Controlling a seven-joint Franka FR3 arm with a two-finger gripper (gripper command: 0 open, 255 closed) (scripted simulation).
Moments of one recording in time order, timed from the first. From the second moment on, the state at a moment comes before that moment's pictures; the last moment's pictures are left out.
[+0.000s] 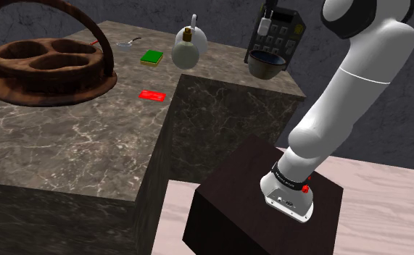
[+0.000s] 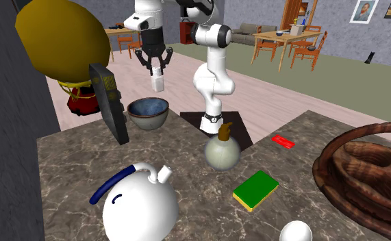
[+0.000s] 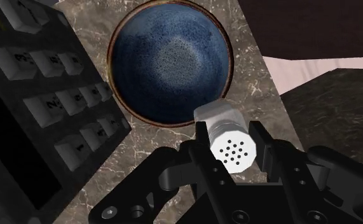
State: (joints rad) arm -0.30 0.05 -0.29 -1.23 -0.08 1.17 -0.77
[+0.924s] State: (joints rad) arm -0.37 0.00 -0.35 -1.38 -0.11 1.29 -0.91
